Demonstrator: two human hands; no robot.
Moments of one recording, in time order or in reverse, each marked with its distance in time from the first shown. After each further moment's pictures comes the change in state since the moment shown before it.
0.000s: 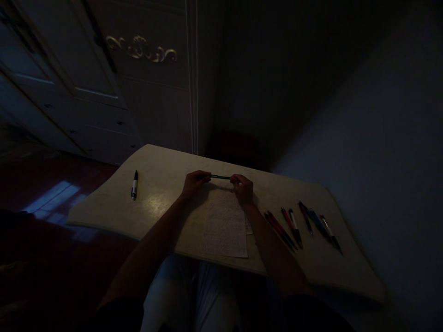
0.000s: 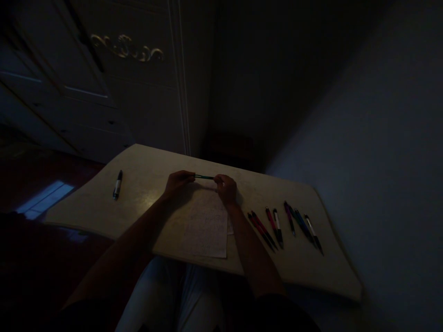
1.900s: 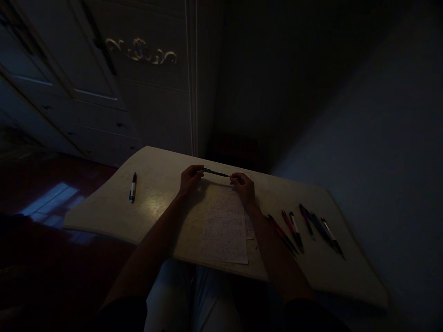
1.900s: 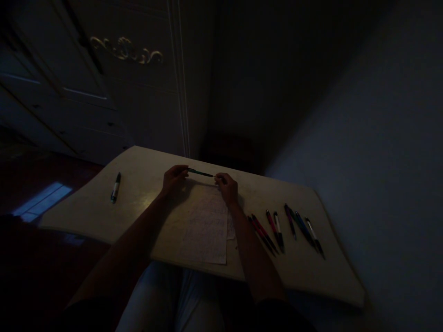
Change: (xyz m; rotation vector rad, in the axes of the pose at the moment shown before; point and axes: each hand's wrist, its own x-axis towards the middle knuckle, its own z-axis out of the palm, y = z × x) left_hand 0.020 -0.001 -0.005 -0.063 0.160 0.000; right_hand 0.010 -0.002 -0.002 0.303 -0.051 0.239
